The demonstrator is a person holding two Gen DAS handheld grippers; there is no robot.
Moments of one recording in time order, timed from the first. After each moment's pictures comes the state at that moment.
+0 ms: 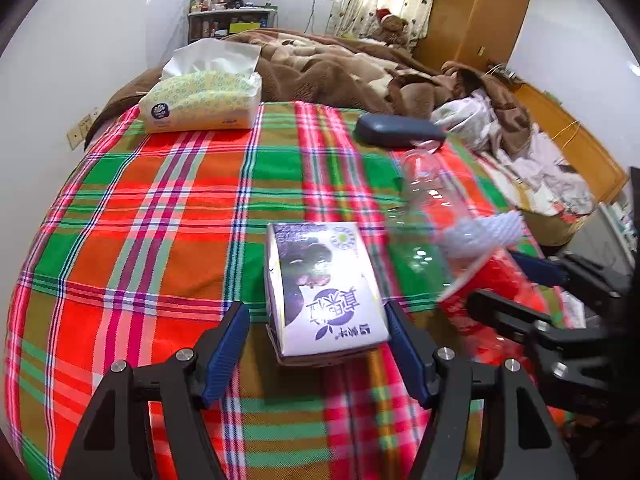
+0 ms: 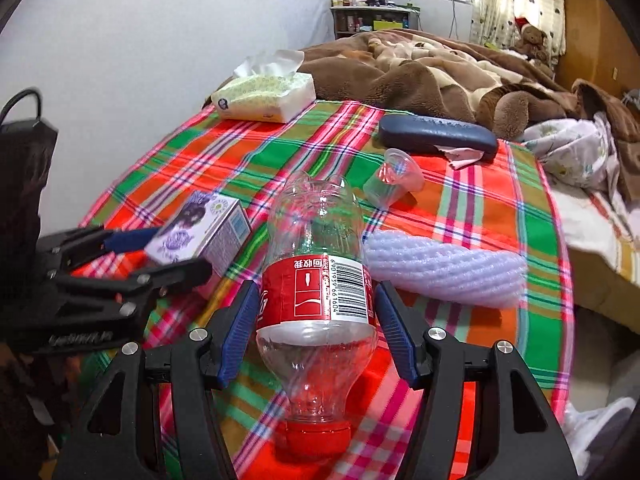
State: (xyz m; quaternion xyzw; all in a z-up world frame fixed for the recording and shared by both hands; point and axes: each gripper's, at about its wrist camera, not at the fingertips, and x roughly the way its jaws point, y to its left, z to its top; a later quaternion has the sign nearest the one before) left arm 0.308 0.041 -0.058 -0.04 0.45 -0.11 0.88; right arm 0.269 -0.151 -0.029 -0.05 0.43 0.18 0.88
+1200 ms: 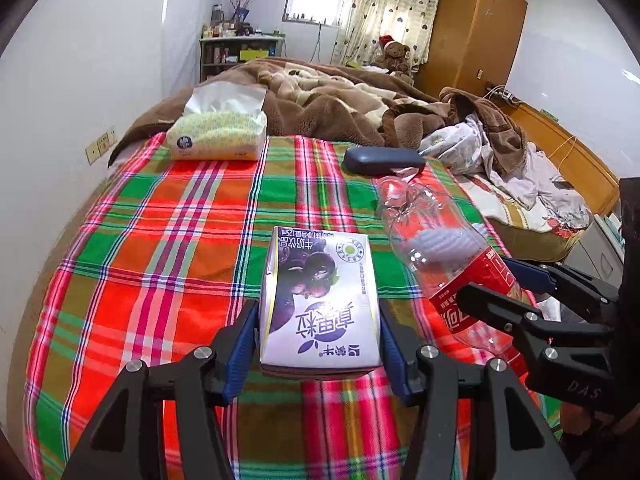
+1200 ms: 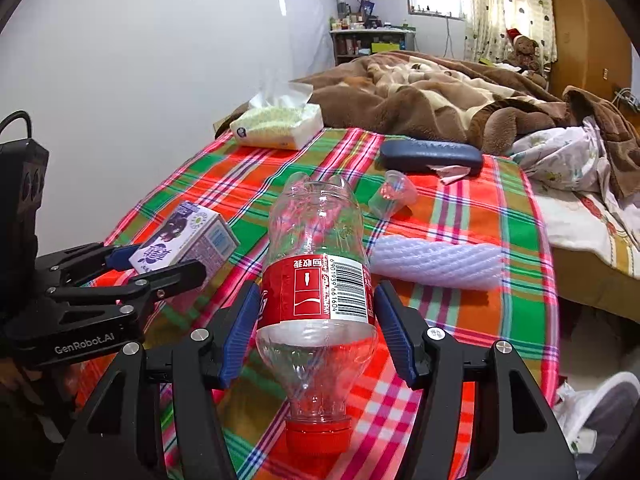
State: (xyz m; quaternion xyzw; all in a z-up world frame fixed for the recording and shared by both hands) left arm 0.248 0.037 -0.012 -0.05 0.40 -0.10 0.91; right arm 0.231 -0.165 -0.001 -0.01 0.39 0.19 0.90
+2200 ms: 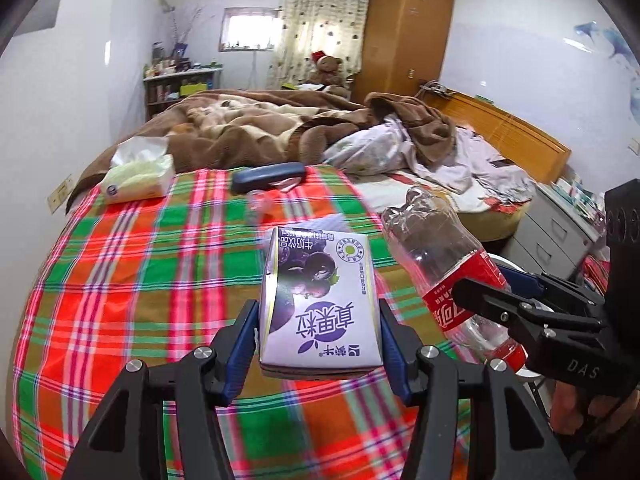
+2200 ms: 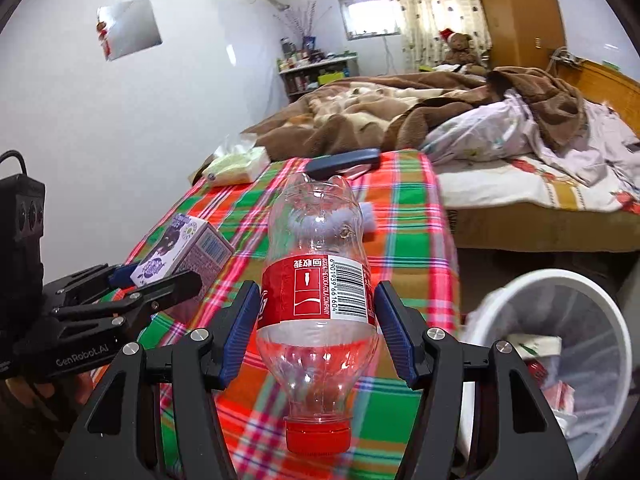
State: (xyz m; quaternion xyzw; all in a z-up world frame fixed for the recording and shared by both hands) left arm 0.157 -0.073 0.037 0.00 0.35 -0.19 0.92; right arm 0.143 -0.272 0.022 0.08 0.34 0.12 0.93
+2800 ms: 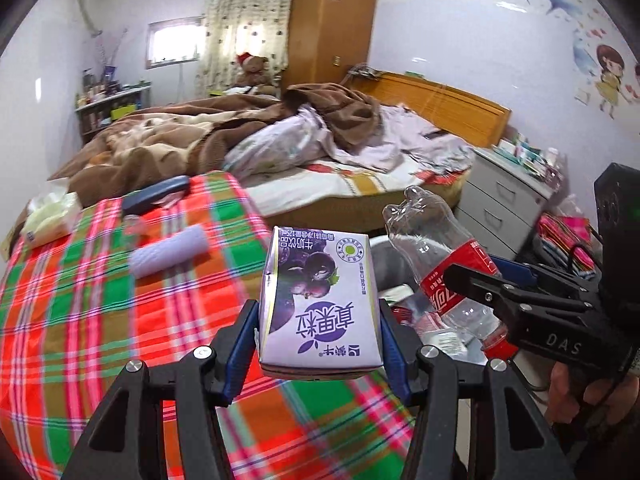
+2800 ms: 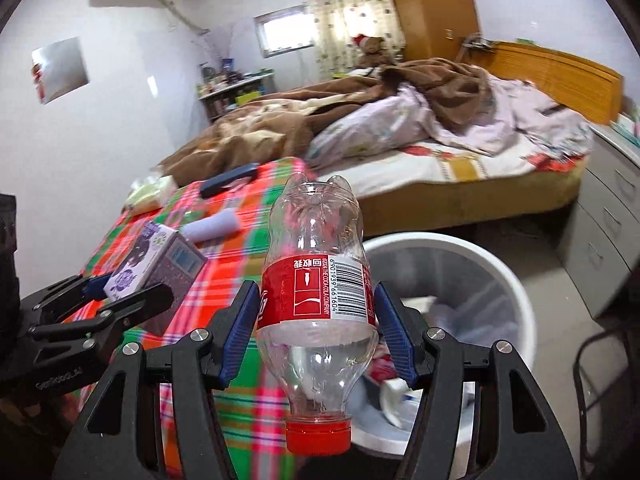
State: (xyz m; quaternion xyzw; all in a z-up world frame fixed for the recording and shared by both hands) left arm 0.127 -0.210 0.035 0.05 0.35 -0.30 0.89; right arm 0.105 -0.369 0.015 0.11 0.33 -0.02 0.94
